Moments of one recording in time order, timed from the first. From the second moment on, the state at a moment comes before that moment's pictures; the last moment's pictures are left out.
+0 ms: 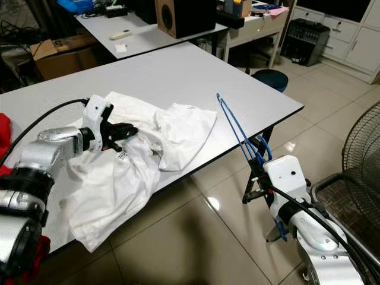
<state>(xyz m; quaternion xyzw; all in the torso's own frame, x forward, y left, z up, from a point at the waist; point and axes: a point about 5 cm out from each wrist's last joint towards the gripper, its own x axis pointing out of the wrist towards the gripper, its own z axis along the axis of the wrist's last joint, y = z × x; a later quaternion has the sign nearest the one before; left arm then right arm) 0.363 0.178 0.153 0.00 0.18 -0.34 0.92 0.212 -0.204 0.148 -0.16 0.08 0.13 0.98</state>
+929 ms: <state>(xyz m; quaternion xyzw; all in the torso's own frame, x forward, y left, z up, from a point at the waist) 0.304 0.130 0.135 0.08 0.22 -0.29 0.93 0.210 -0.202 0.145 -0.16 0.09 0.13 0.97</state>
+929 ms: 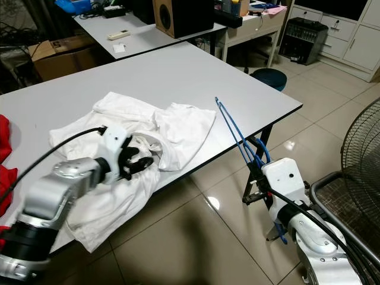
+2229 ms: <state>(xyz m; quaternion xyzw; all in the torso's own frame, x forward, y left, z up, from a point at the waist) 0.333 0.123 0.096 0.07 0.24 -0.13 0.96 0.212 -0.201 0.146 -0.16 0.09 0.13 0.97</state>
